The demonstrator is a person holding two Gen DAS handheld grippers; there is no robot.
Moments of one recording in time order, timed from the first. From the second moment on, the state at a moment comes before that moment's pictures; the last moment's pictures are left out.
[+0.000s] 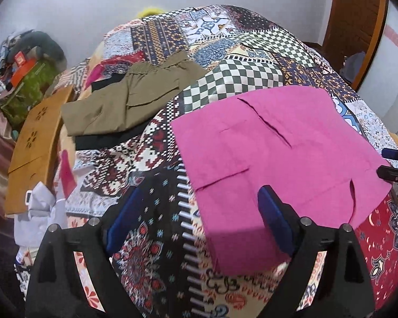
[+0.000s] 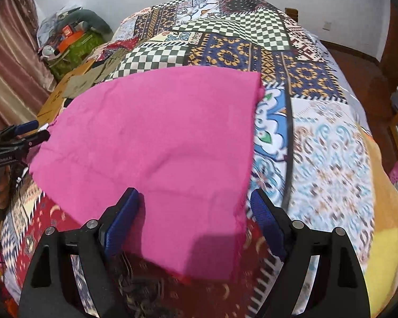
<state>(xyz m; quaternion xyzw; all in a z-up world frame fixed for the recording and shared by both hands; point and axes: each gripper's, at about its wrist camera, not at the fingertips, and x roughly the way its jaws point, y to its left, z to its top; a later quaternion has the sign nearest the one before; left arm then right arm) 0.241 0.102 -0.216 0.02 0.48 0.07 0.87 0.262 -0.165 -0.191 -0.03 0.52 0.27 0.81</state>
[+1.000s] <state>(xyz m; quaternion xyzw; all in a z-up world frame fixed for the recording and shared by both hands) 0.192 0.124 -0.207 -0.21 0.50 0.01 0.84 0.237 -0.052 -0.180 -0.10 0.48 0.34 0.80</state>
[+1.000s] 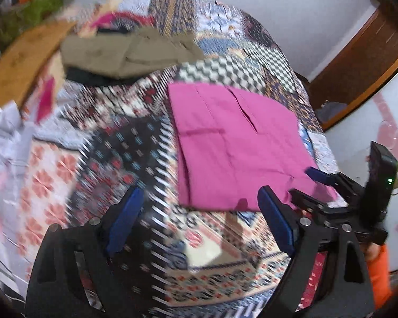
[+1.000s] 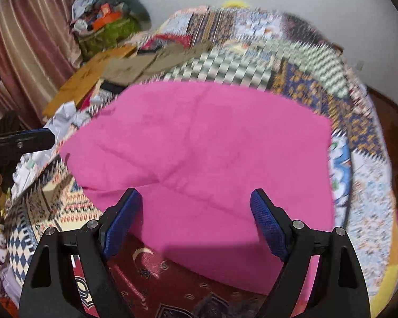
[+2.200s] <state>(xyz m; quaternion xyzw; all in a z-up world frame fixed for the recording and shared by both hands) 0.211 0.087 -0.176 -0.10 0.44 0.05 0.89 0.243 -0.085 -0.172 -0.03 0.49 0.33 0.81</state>
